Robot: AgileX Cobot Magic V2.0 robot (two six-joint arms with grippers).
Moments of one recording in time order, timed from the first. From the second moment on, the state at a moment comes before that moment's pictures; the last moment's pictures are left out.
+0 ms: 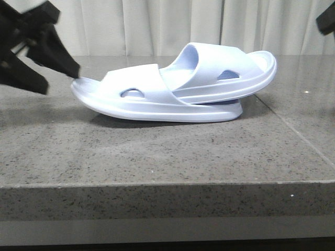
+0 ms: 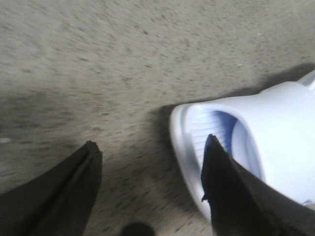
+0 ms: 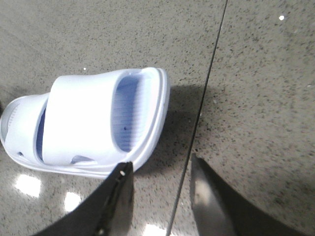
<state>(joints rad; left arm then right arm) -0.16 1.47 -0.97 -0.88 0.61 0.59 -0.23 1.22 -0.89 1.01 0.85 -0.80</state>
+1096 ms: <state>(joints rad) -0.15 0.57 -0.76 0.07 0.86 -0.07 0.07 0.54 -0.79 0.14 1.05 -0.07</state>
